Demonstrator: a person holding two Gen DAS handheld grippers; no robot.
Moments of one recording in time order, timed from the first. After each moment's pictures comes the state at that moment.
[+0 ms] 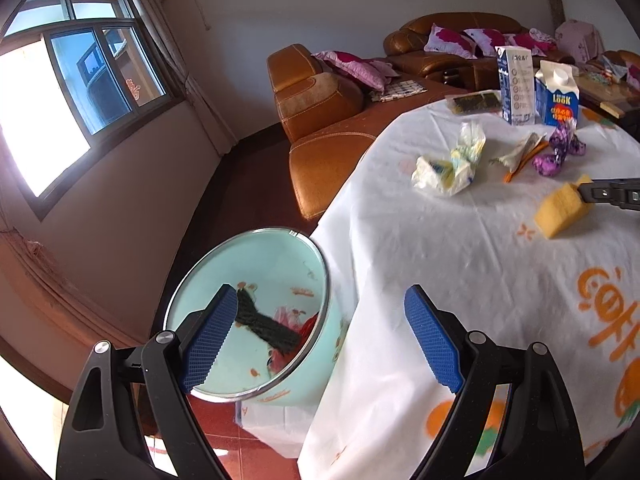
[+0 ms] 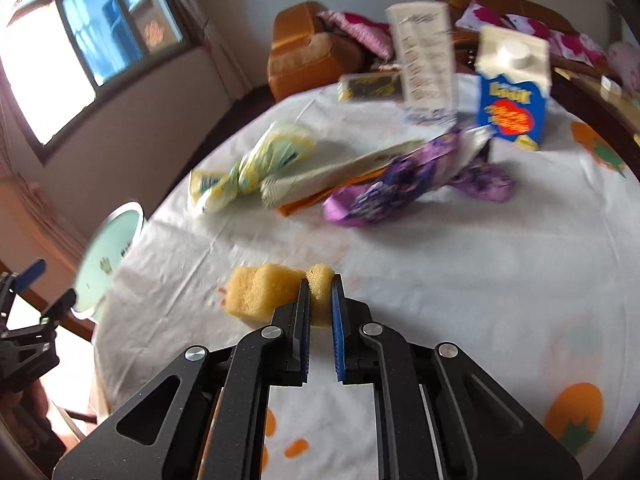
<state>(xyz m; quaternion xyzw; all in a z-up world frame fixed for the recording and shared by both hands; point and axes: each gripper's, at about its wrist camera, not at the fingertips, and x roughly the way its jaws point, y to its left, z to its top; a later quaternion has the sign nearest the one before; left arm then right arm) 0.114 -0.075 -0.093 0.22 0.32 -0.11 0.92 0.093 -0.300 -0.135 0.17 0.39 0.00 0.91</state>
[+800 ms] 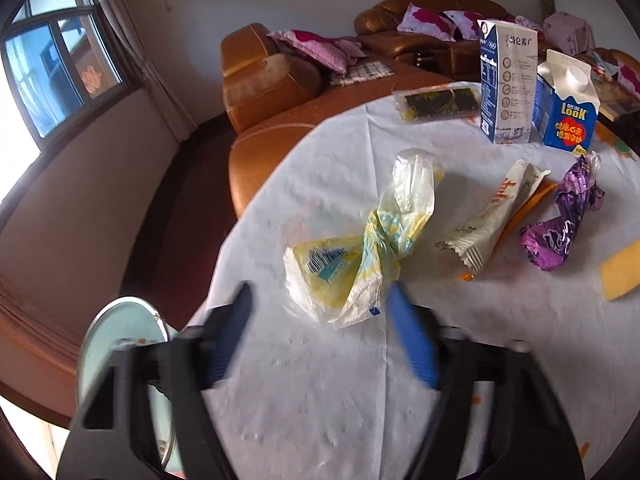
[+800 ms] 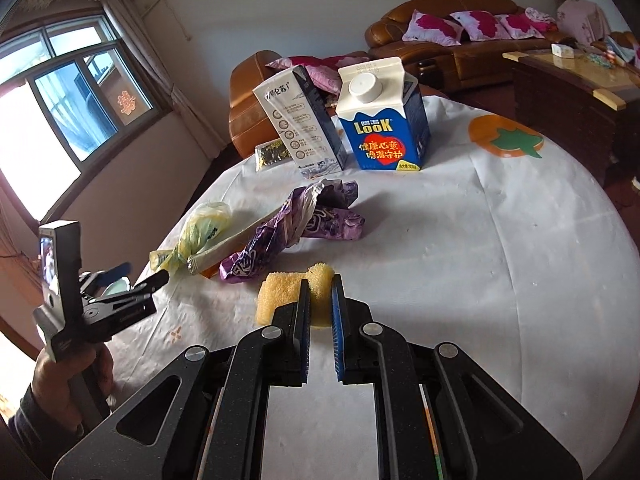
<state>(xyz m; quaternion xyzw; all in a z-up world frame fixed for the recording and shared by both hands) 0.204 -0.208 -0.129 0.21 0.38 -0.15 0.89 0.046 -0.398 -0.127 0.25 0.32 -0.04 0.91</state>
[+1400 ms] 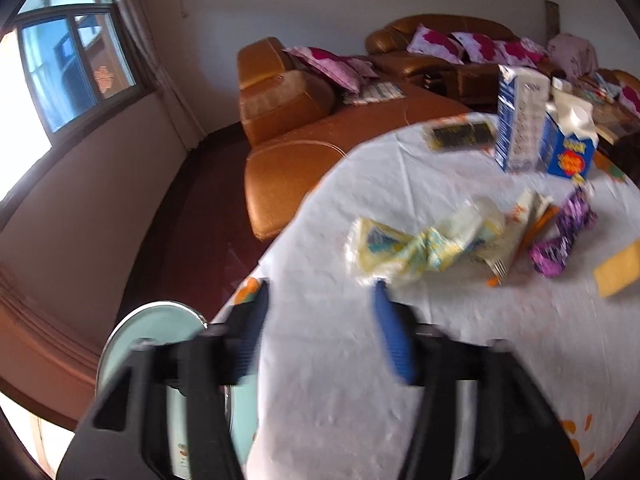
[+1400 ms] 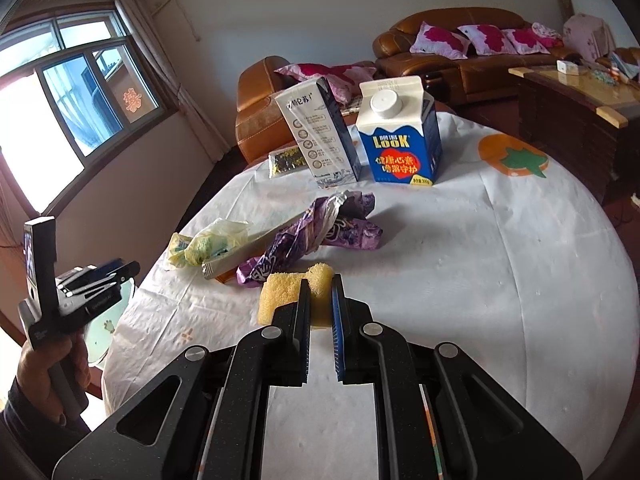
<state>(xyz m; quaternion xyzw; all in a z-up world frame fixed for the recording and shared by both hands) 0.200 -0.167 -0.093 0.19 0.34 -0.14 0.91 0.046 -0.383 -0.112 0.23 0.31 -0.05 0.92</state>
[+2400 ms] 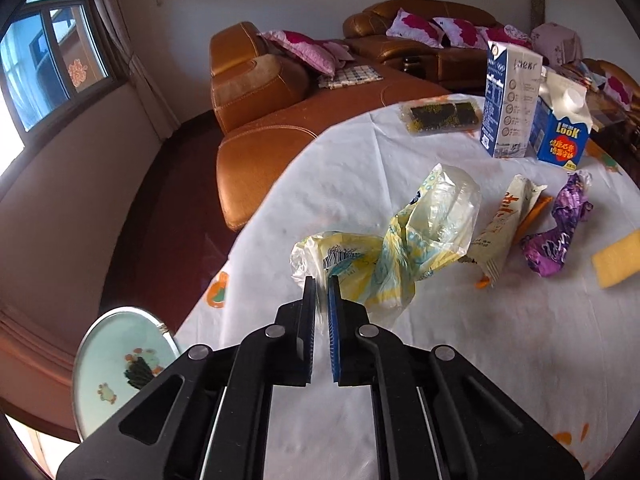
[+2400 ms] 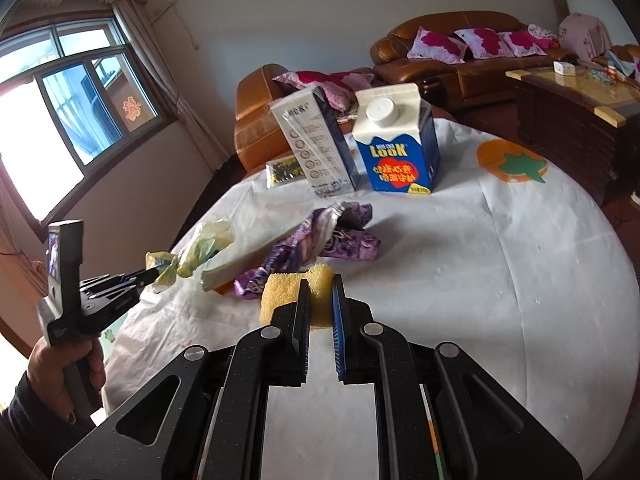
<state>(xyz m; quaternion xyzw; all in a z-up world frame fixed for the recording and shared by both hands) 0.214 -0.181 -0.112 0.19 0.37 -0.18 0.89 0.049 -0.385 -0.109 0.23 0.30 -0.05 0.93</state>
